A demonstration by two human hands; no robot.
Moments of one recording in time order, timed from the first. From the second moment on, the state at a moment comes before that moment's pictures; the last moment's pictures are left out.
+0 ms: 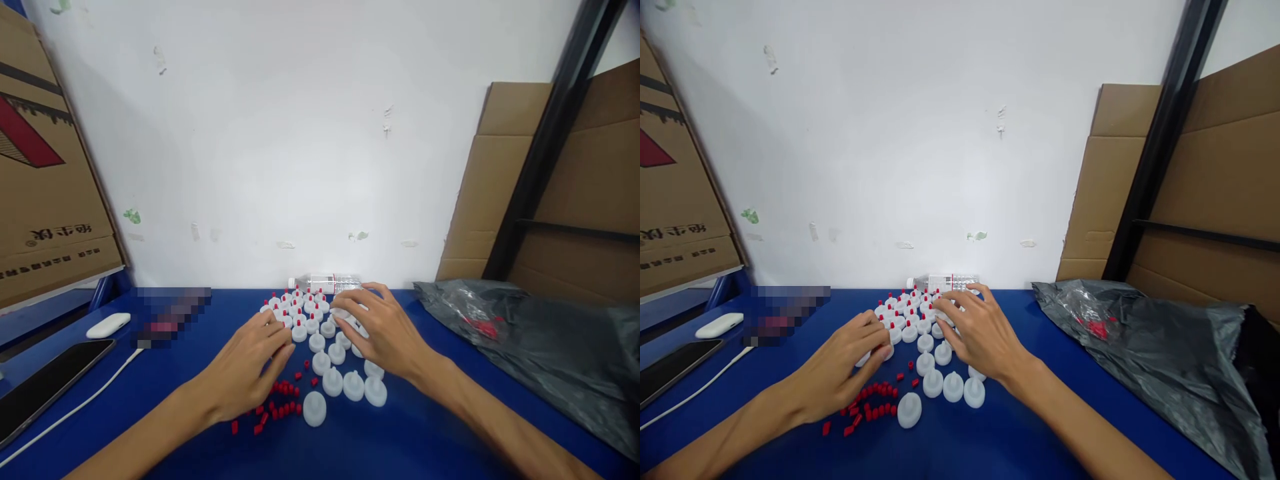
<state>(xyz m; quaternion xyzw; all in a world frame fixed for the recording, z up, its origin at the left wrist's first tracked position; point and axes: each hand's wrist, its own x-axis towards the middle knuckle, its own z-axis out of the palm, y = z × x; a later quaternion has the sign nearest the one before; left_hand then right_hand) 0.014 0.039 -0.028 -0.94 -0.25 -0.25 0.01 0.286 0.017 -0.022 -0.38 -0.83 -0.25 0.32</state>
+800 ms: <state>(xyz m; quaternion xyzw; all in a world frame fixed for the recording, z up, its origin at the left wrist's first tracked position) 0.005 0.061 -0.036 -0.91 -0.34 -0.19 0.15 0.293 0.012 -0.012 -0.43 -0.89 -0.03 0.15</state>
